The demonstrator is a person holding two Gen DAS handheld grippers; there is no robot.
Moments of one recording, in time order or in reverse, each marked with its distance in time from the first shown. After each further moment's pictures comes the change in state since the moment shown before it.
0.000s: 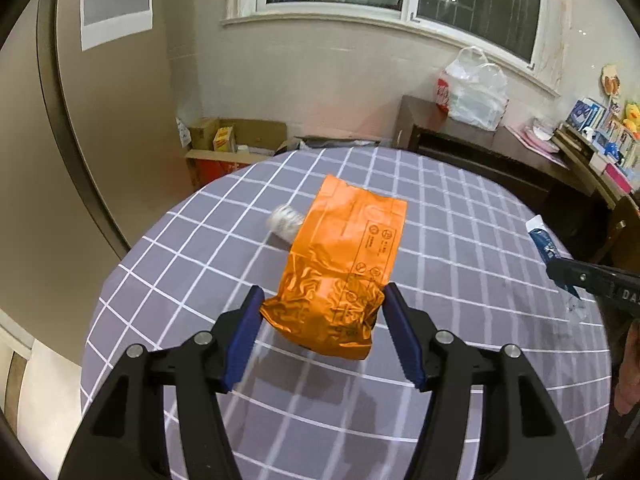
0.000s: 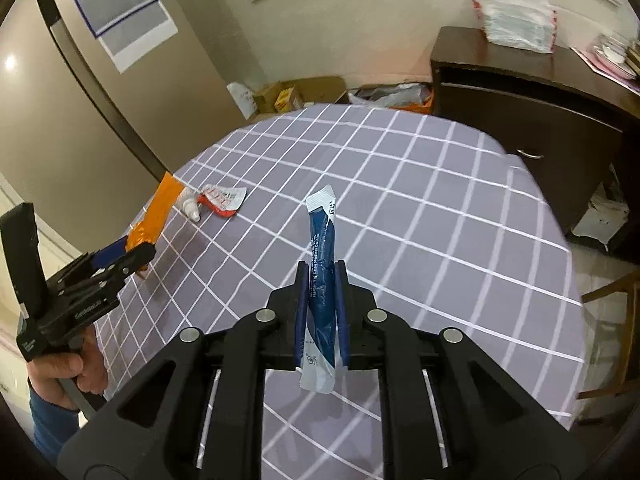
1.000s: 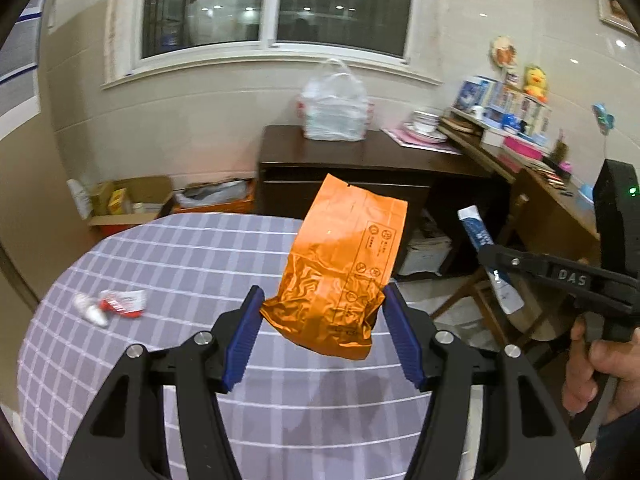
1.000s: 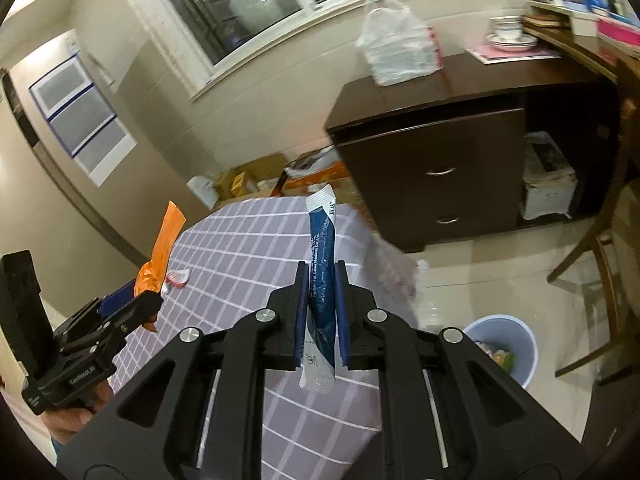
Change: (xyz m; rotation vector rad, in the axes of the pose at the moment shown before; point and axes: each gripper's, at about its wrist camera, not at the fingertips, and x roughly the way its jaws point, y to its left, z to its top) left arm -0.051 -0.224 0.021 0.220 -0.084 -0.284; right arm -0.147 -0.146 -0.027 0.258 -0.246 -0.058
